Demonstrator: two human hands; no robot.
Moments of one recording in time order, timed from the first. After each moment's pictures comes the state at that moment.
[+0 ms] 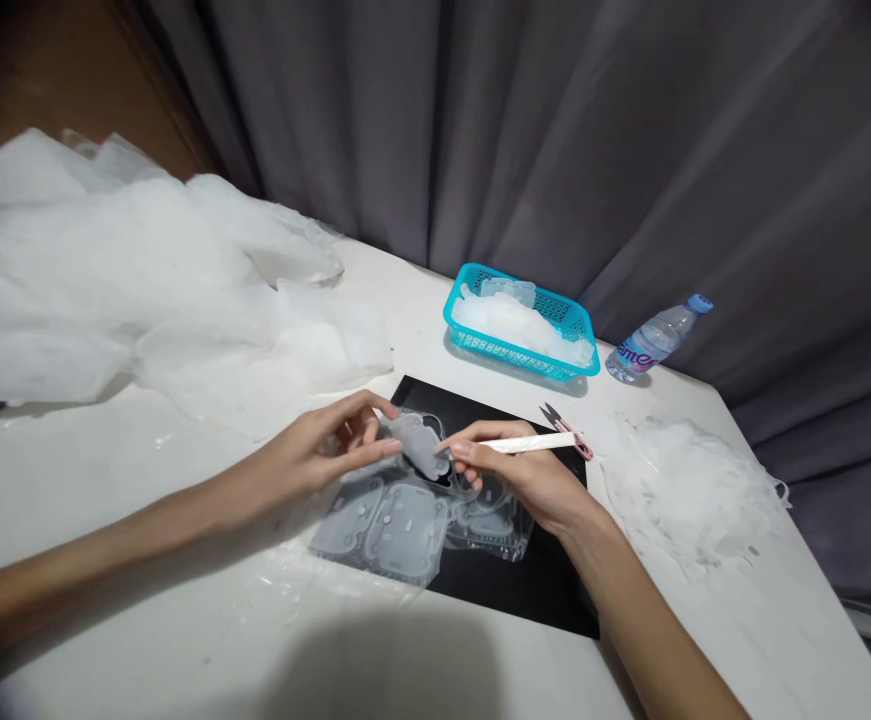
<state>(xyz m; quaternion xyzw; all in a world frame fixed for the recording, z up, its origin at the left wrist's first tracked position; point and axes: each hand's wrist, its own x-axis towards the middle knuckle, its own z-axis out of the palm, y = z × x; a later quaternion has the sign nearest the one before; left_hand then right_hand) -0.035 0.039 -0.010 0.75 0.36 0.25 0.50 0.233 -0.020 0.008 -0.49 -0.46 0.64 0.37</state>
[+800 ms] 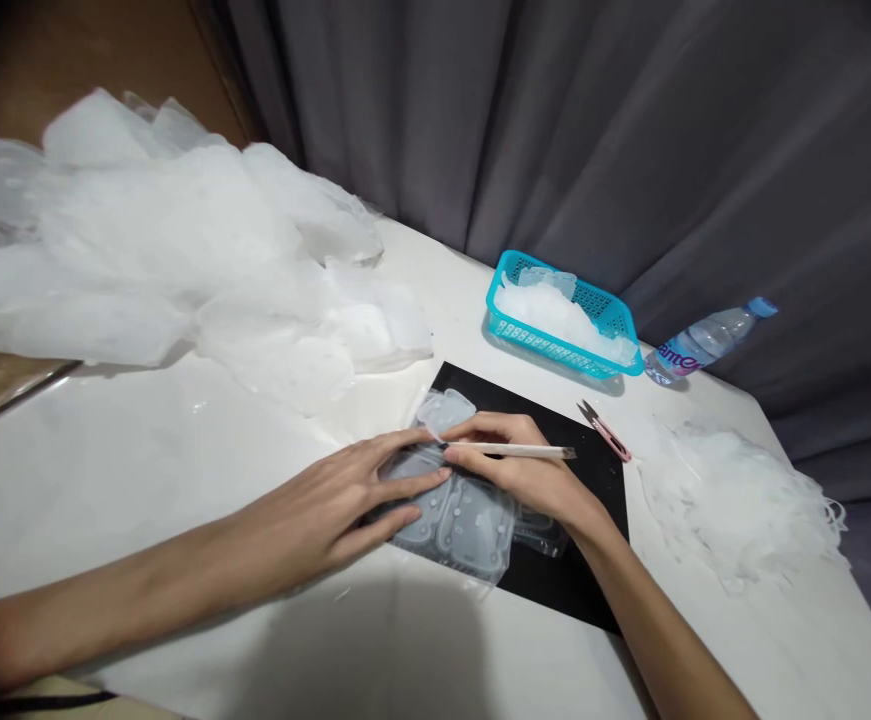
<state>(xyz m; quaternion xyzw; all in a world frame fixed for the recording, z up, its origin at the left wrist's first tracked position) -0.061 -0.017 -0.031 0.92 0.28 0.16 0.21 0.195 -0.011 -0.001 -0.53 -0.65 0.48 0.24</state>
